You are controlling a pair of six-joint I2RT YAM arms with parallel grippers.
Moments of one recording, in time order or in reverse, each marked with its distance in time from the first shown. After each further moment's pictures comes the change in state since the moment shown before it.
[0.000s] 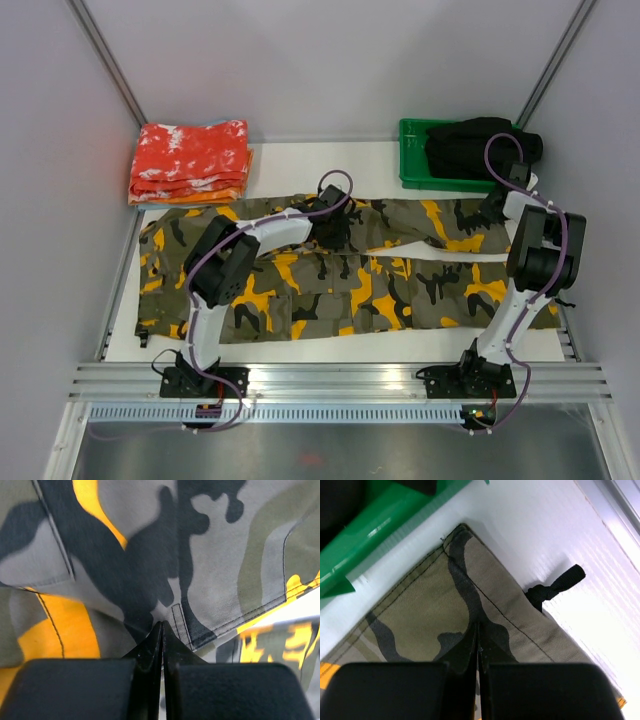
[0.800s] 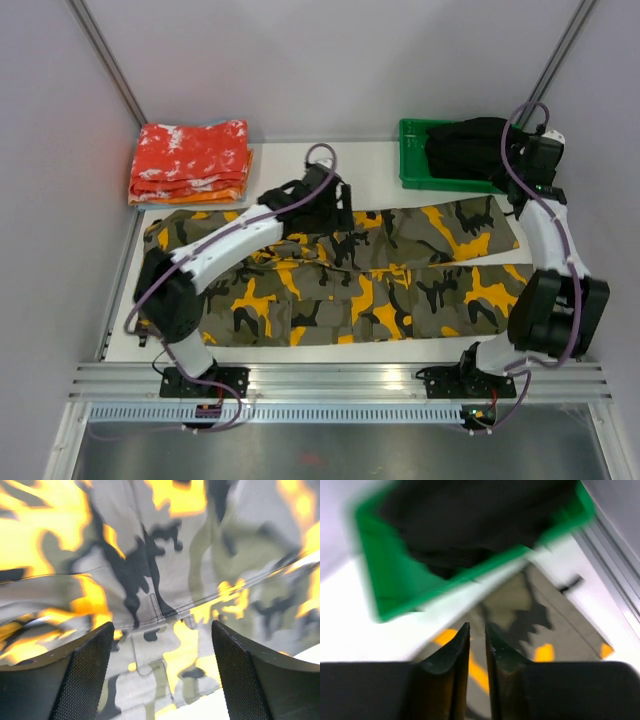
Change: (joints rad) left arm -0.075 -0.294 0.037 -0.235 -0.058 0.033; right arm 0.005 -0.373 -0.031 -0.034 -0.130 -0.039
